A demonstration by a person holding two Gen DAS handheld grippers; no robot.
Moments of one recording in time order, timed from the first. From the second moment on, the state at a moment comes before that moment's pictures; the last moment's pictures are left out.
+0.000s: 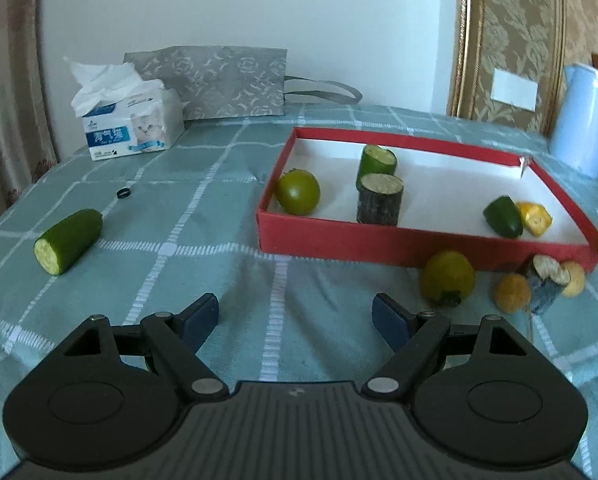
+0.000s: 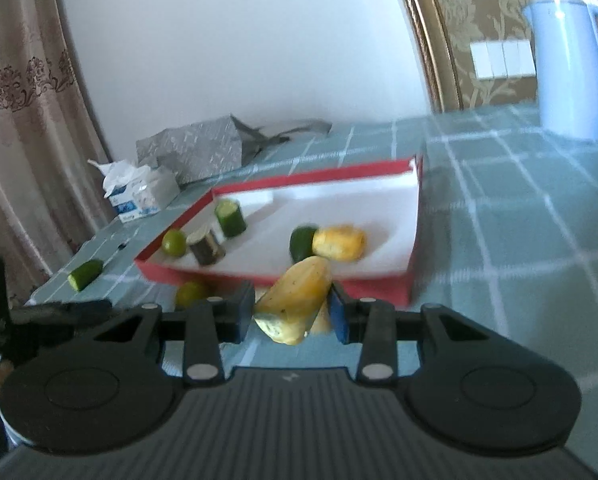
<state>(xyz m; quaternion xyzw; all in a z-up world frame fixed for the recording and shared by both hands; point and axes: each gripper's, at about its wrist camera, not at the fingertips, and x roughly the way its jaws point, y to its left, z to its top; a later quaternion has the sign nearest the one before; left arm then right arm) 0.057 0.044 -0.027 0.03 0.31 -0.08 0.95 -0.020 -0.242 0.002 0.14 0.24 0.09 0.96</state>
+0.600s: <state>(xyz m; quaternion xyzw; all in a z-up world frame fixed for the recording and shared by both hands) 0.058 0.038 -0.029 0.05 0.31 -0.09 0.95 0.114 -0.249 -0.009 0.10 0.29 0.02 0.95</state>
